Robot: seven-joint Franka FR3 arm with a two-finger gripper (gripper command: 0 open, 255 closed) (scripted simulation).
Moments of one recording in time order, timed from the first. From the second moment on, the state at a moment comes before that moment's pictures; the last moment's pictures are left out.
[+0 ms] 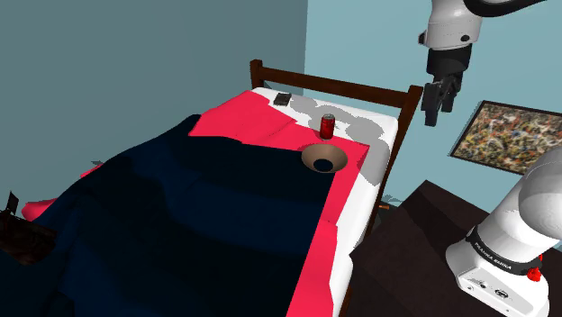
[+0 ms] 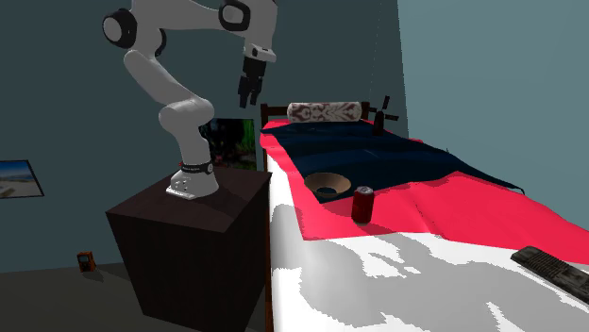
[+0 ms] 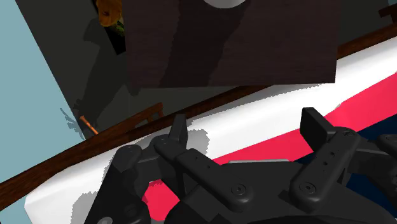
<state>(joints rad) 0.01 -0.77 0.03 -2.45 -0.01 1.44 0.00</state>
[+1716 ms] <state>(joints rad) -0.05 0.05 -0.07 -2.10 -0.02 2.05 -0.11</state>
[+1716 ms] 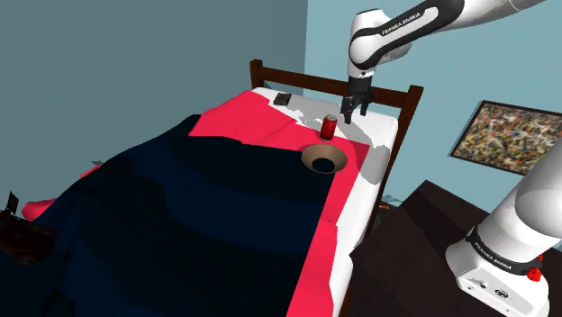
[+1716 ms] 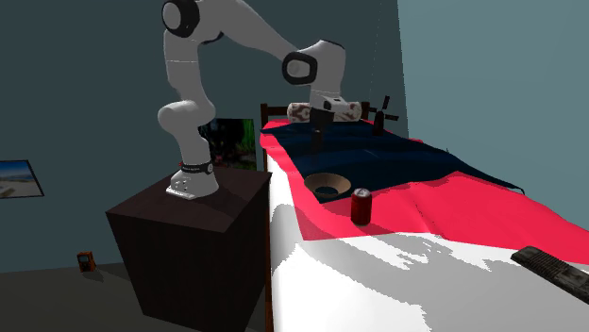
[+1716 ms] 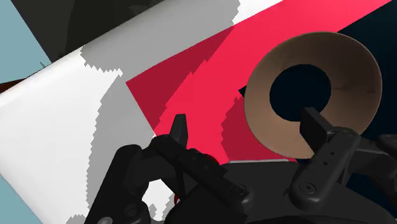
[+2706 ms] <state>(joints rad) -0.11 0.59 -0.08 -1.52 0.05 2.09 -0.18</state>
